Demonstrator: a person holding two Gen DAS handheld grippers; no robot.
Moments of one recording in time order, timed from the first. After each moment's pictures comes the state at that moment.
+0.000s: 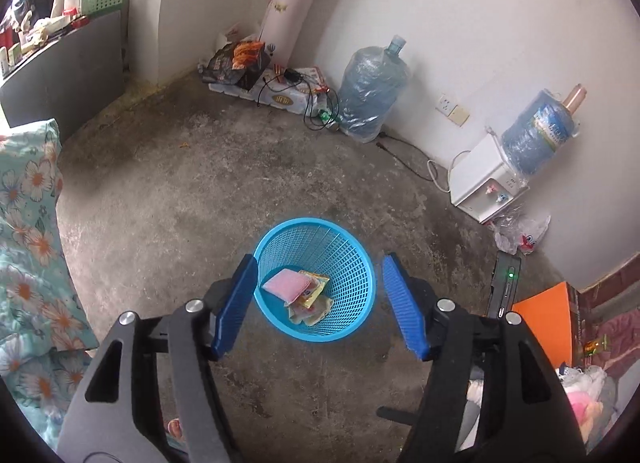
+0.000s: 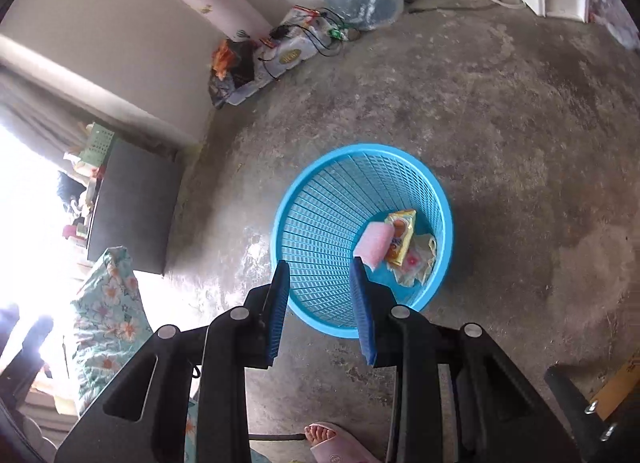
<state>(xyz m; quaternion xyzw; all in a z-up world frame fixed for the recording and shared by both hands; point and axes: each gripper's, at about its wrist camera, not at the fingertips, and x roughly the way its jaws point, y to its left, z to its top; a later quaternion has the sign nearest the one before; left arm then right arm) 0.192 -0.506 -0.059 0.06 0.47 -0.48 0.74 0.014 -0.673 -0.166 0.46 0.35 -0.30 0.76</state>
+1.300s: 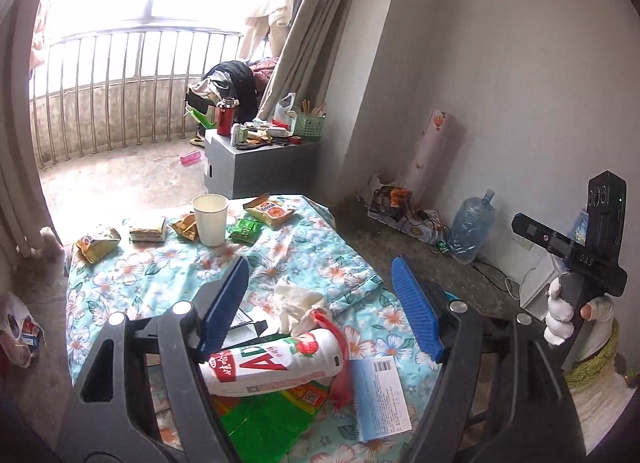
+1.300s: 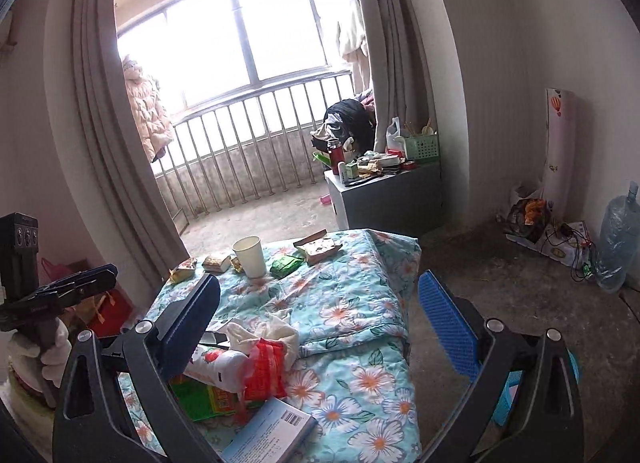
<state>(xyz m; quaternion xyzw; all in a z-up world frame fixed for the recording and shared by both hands) 0.124 0.050 0.151 -0.03 0.28 -0.29 0.91 0.077 -0.262 0.174 0.12 0.25 0.05 0.96</state>
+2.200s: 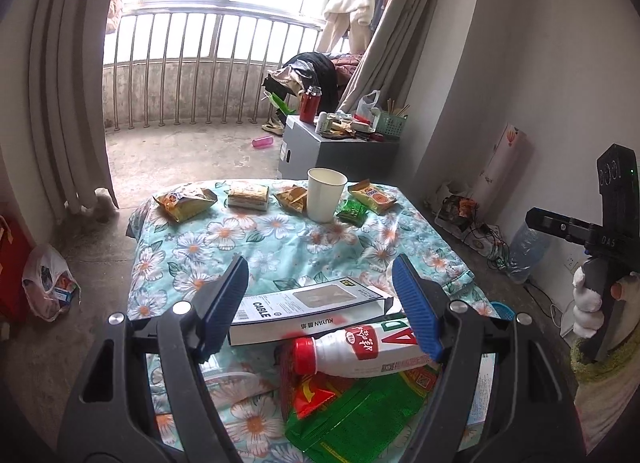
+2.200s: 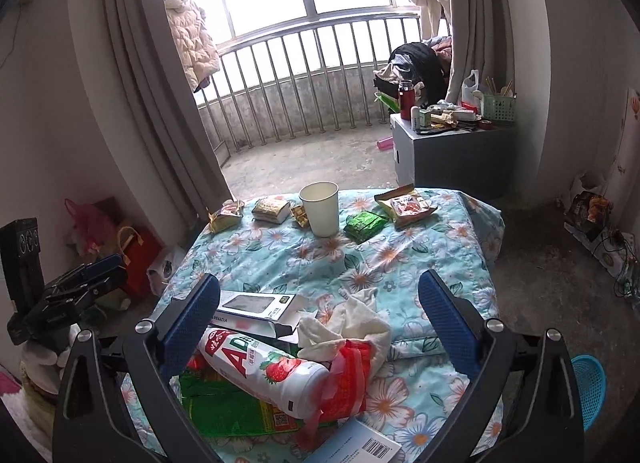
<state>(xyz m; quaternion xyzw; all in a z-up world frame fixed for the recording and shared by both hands) 0.153 0.155 0.091 -0.06 0.31 -0.17 0.93 0.184 -0.165 0.133 0.10 0.36 0.15 0.92</state>
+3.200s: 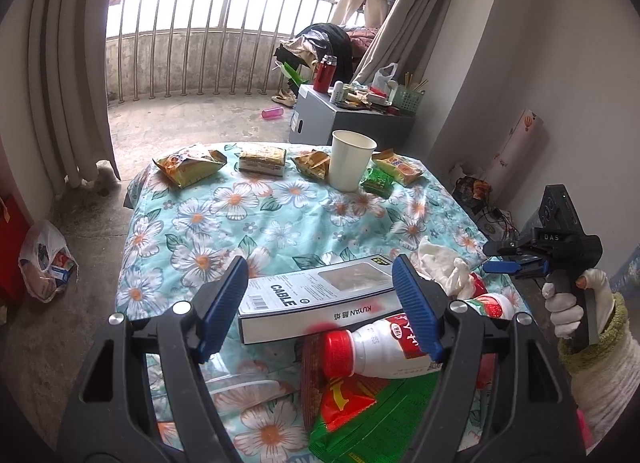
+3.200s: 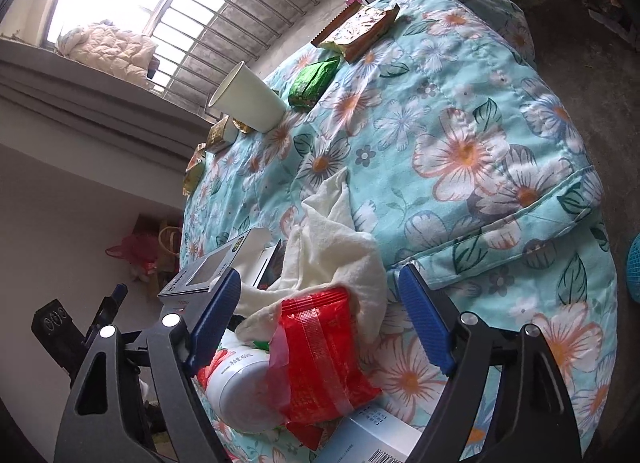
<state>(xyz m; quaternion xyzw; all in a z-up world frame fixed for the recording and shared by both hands) 0.189 0.155 0.042 -0.07 0.35 -0.17 0.92 0.276 -0.220 -0.039 0.31 0.55 0.16 0.76</state>
